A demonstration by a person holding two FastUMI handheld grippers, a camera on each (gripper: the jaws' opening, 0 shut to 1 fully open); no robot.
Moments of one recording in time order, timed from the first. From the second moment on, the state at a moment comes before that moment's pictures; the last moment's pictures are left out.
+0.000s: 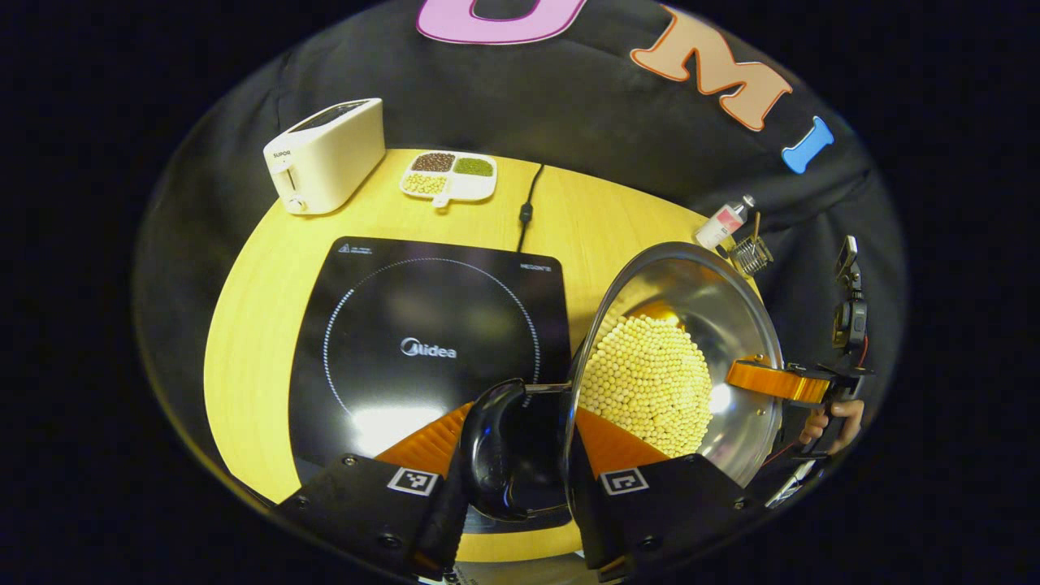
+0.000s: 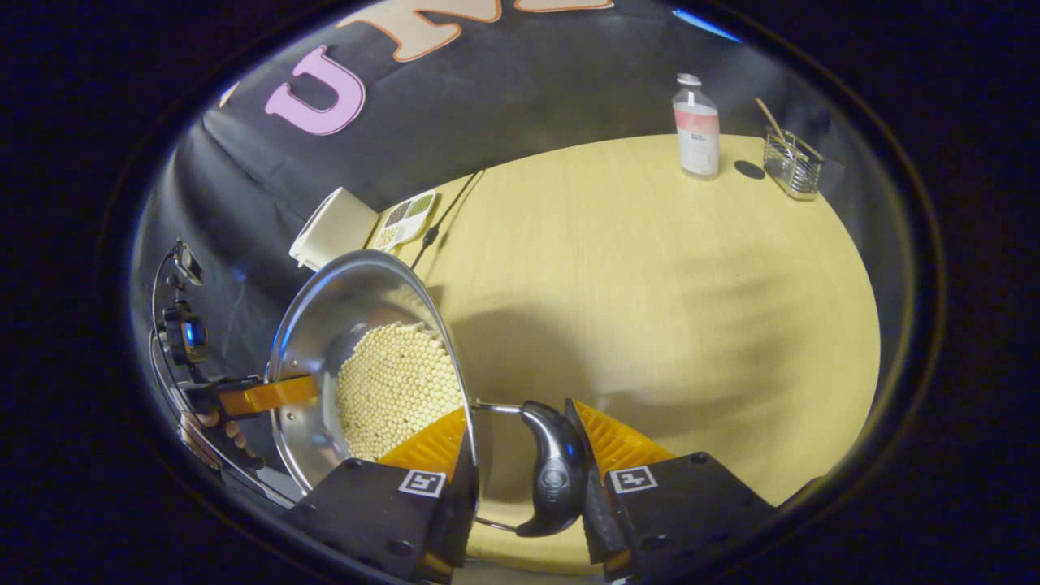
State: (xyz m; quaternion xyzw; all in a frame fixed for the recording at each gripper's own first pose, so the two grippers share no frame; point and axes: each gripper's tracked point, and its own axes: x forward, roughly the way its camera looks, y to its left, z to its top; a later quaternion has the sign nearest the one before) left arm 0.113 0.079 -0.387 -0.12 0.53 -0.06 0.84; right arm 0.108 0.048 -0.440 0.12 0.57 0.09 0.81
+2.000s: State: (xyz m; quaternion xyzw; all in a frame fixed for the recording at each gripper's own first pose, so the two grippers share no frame) left arm 0.192 0.278 -0.386 0.03 0.43 -0.06 0.90; right arm 0.138 0.202 -0.445 0.10 0.53 -0.01 0.84
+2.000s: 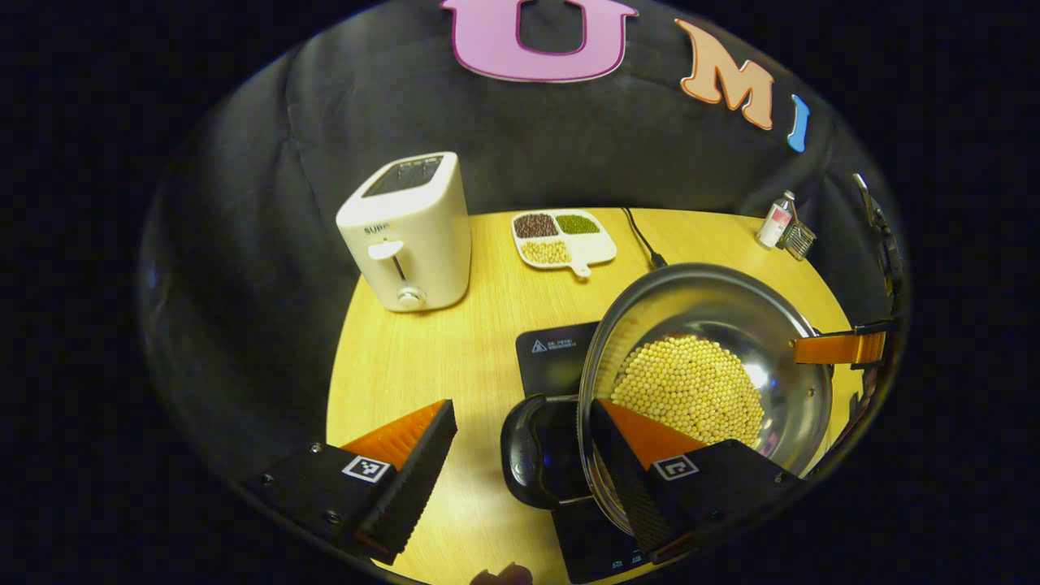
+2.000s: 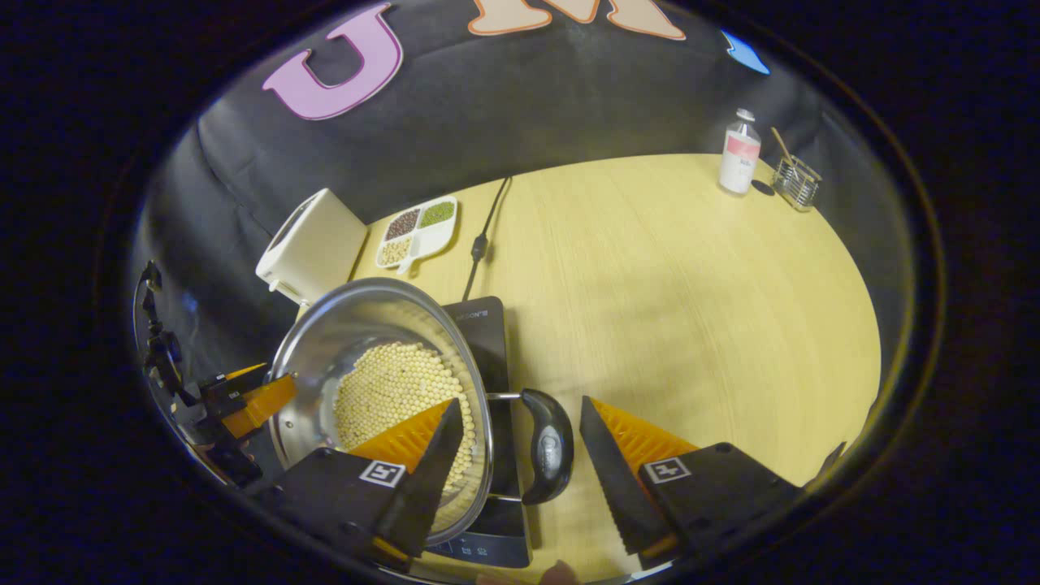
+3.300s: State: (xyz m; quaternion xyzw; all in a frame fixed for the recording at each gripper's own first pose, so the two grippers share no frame) left arm 0.034 0.083 -0.142 -0.01 0.23 0.00 0.97; right arm 0.053 0.056 -0.200 0.10 0.25 0.08 0.96
